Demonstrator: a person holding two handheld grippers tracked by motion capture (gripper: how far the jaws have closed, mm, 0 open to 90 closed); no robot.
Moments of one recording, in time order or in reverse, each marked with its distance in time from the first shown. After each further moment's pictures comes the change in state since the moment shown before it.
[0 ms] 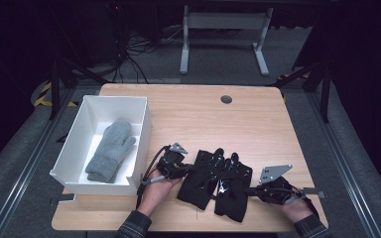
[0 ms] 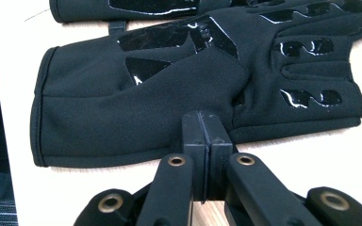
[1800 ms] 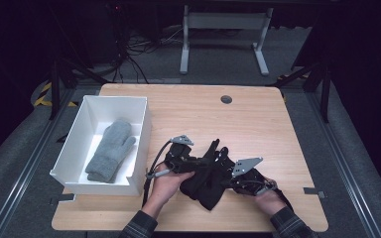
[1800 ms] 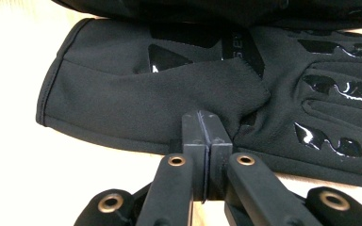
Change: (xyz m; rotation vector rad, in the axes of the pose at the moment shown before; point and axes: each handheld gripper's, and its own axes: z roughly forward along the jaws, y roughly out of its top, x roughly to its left) left arm -0.022 0.028 -0.005 -0.122 -0.187 -0.019; right arm 0.008 0.052 0.050 -0.027 0.011 -0.053
